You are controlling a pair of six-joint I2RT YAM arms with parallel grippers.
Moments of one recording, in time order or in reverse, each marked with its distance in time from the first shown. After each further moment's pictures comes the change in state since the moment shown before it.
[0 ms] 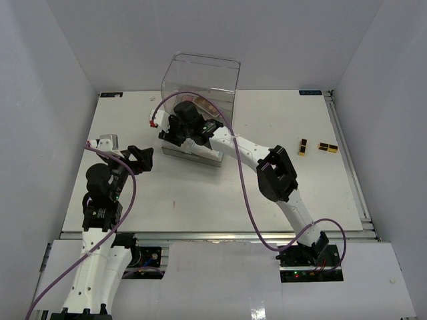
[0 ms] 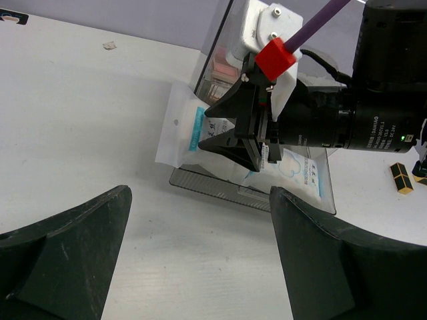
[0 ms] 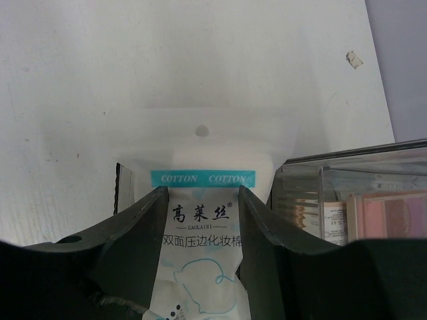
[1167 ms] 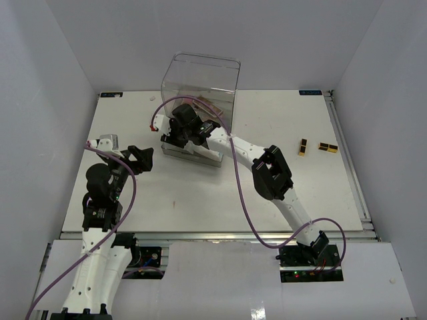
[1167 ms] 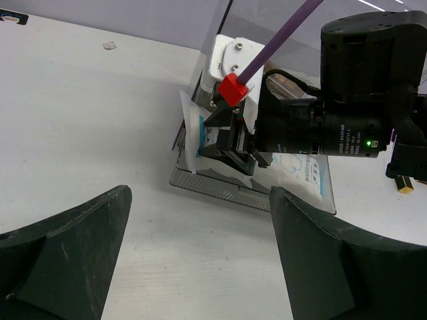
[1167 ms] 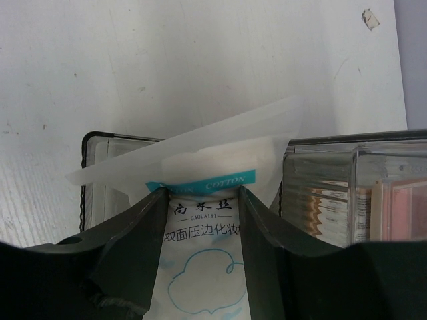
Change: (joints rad) left arm 0.000 0.000 0.000 0.000 0.001 0.002; right arm -0.008 0.074 0.070 -0.096 0.076 -0.054
